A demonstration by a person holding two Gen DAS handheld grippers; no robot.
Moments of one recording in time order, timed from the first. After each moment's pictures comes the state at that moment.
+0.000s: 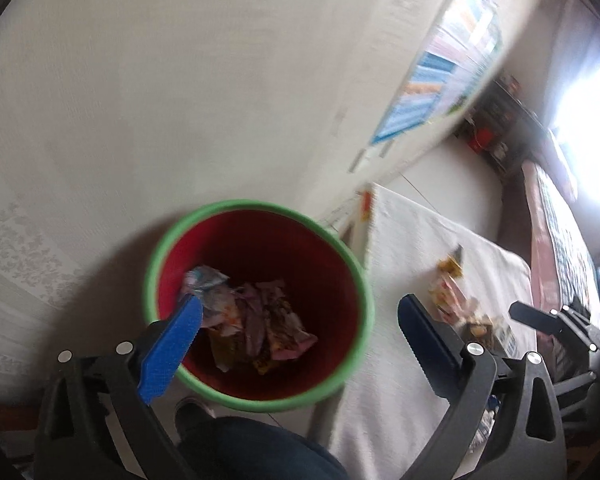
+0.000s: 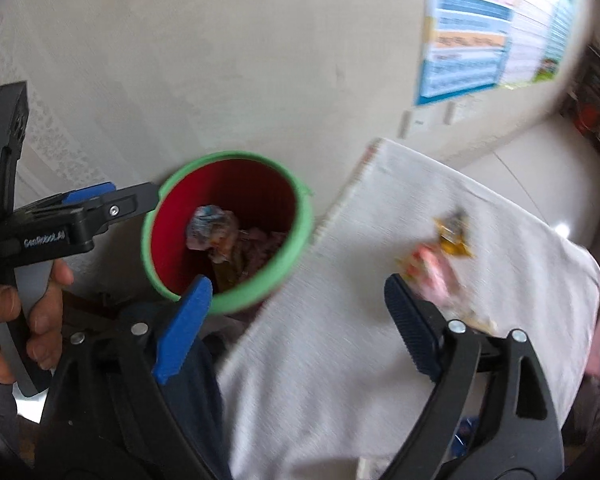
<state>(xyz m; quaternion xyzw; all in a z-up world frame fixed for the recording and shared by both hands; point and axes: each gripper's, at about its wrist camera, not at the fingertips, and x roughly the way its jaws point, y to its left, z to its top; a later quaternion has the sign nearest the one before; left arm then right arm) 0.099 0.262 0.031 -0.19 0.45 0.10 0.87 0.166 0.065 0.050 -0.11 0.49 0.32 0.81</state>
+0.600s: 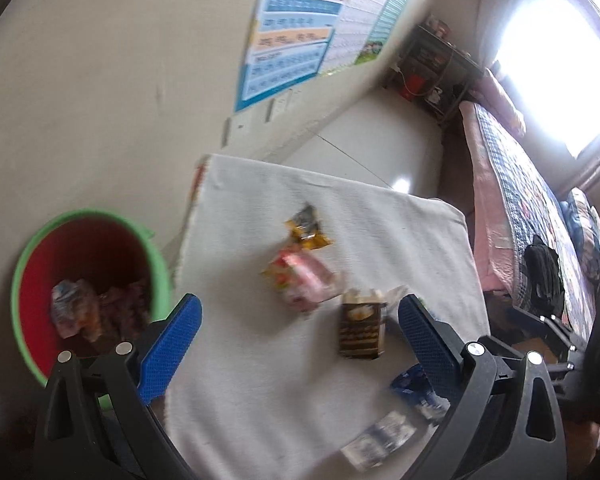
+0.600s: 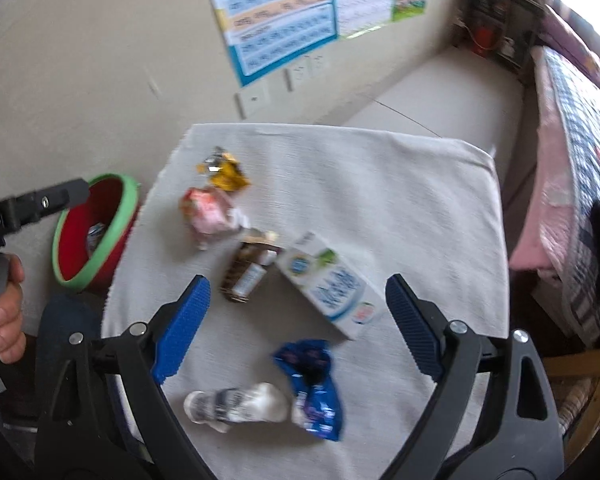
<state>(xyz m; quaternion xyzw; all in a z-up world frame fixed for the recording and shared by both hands) 0.179 0.091 0.039 -0.15 0.49 -0.03 0.86 0.190 -0.161 0.034 -0.02 0.51 0.16 0.84</state>
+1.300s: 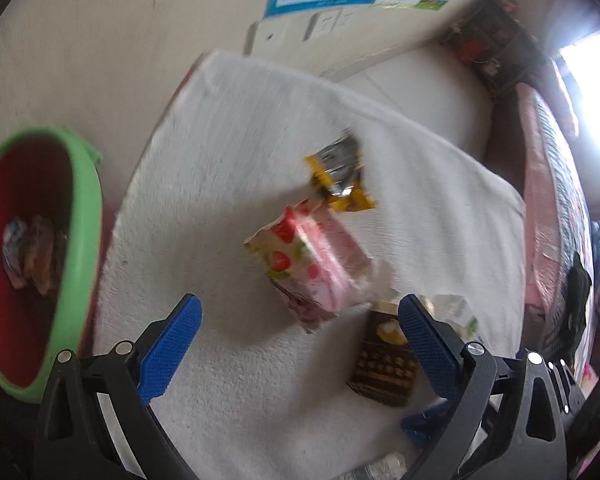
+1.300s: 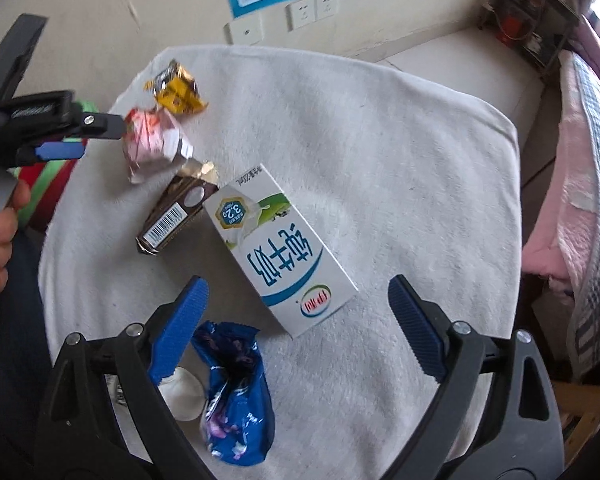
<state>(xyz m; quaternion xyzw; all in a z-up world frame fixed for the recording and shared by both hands) 0.247 0.077 -0.075 -0.21 0.60 0.04 0.77 0.216 -0.170 -0.049 -0.11 0.57 0.19 0.79</state>
